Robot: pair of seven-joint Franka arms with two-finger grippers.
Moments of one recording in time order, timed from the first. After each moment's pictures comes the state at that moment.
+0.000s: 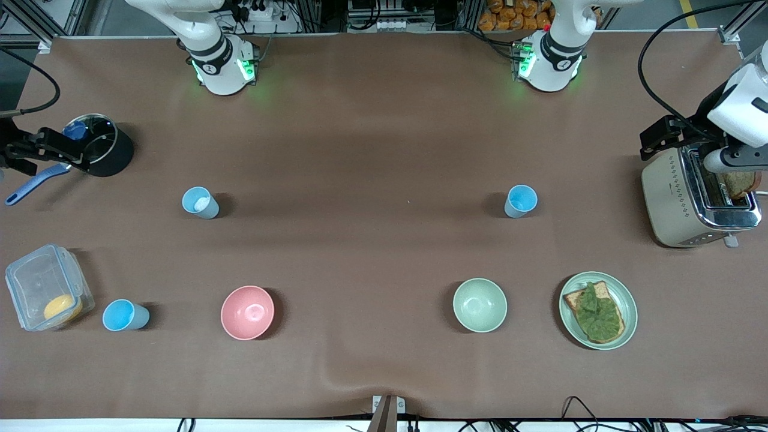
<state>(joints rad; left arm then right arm) -0.11 0.04 -0.01 -1.49 0.04 1.49 -0.11 -0.05 0.07 -0.01 -1.47 0.04 1.50 -0.11</state>
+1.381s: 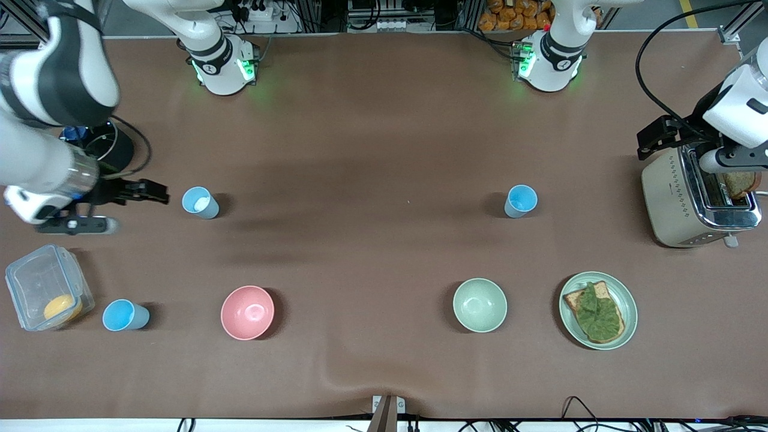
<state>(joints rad) -0.11 0.04 -0.02 -1.49 0.04 1.49 -0.12 0.06 0.14 0.00 -1.76 0.06 1.75 0.06</state>
